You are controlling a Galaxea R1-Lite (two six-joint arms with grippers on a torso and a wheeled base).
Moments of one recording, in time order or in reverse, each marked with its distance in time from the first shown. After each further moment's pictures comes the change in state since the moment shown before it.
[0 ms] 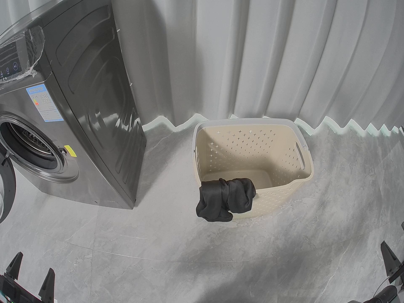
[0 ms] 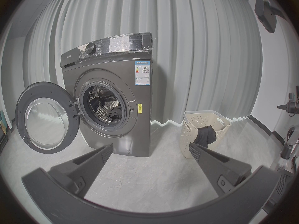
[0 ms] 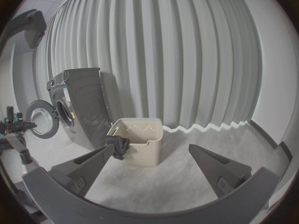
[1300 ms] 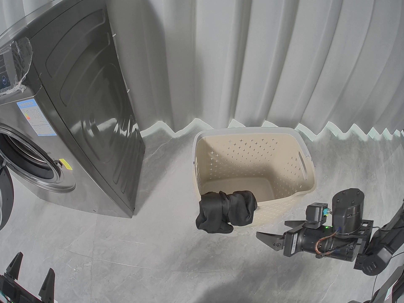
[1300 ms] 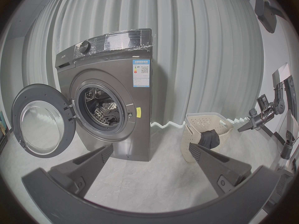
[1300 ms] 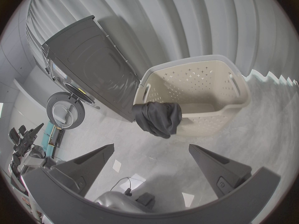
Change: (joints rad) left arm 0.000 0.000 0.000 0.000 -0.001 0.000; right arm 0.607 1.581 -0.116 -0.973 -0.114 0.322
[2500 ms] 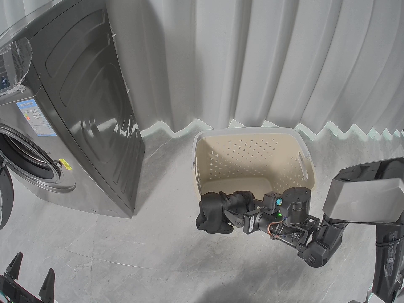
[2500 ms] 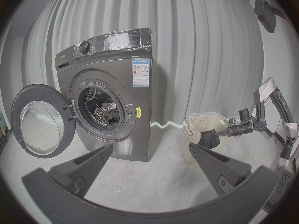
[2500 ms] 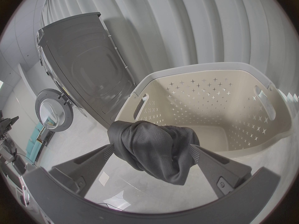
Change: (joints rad) left arm 0.000 0.000 0.000 0.000 -0.001 0.001; right arm -0.036 0.530 -0.335 -0.378 -0.025 -0.130
